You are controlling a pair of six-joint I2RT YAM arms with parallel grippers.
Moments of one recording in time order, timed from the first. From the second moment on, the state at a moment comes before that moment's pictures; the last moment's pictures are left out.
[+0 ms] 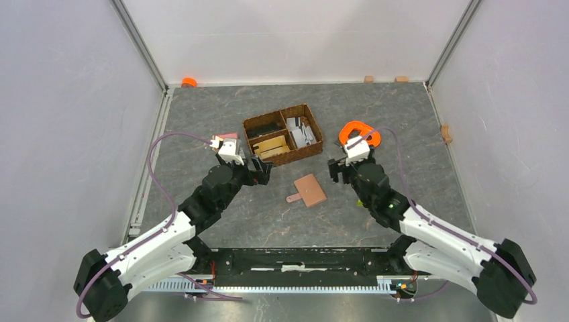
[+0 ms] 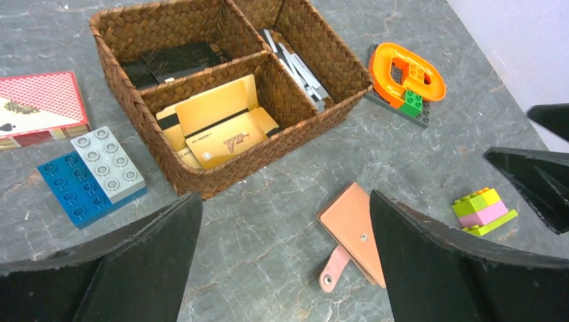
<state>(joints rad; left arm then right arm) -0.73 0.83 0.46 0.15 -0.31 -0.42 0.76 0.97 0.52 0.16 0.38 0.03</state>
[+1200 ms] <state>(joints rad) -0.73 0.86 0.41 0.28 -0.42 -0.30 0.24 1.33 0.01 1.37 0.53 -0.34</state>
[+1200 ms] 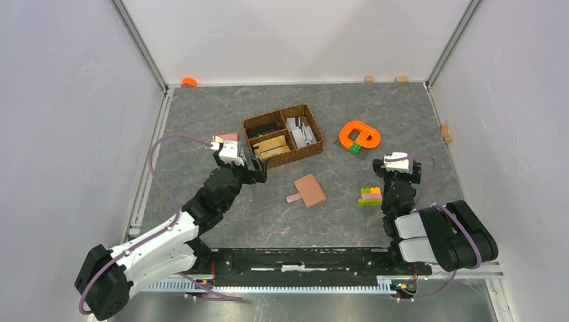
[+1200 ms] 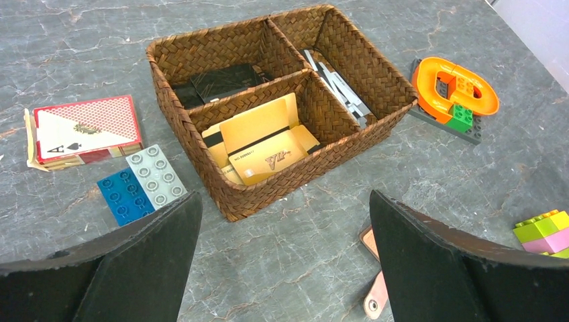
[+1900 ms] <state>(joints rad) -0.71 0.90 0.30 0.44 -0.41 -0.05 0.20 1.39 0.01 1.44 0.52 -0.27</state>
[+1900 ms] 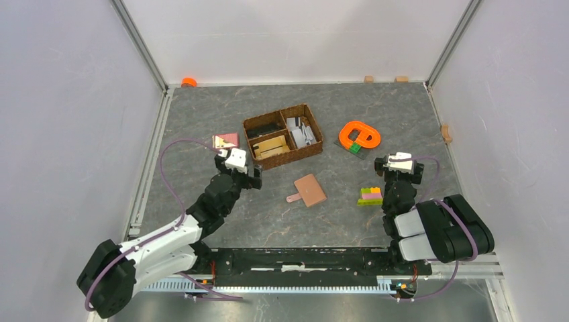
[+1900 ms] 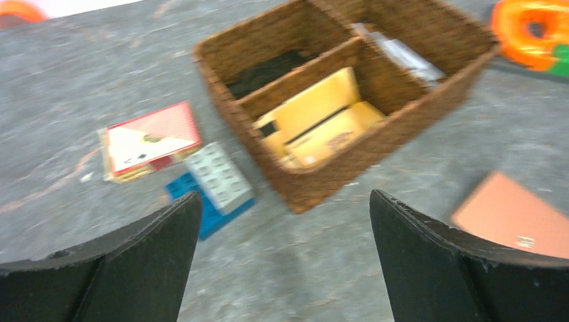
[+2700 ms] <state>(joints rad) -0.23 1.44 0.14 1.11 -0.35 0.13 0.20 1.39 0.01 1.44 0.52 -0.27</state>
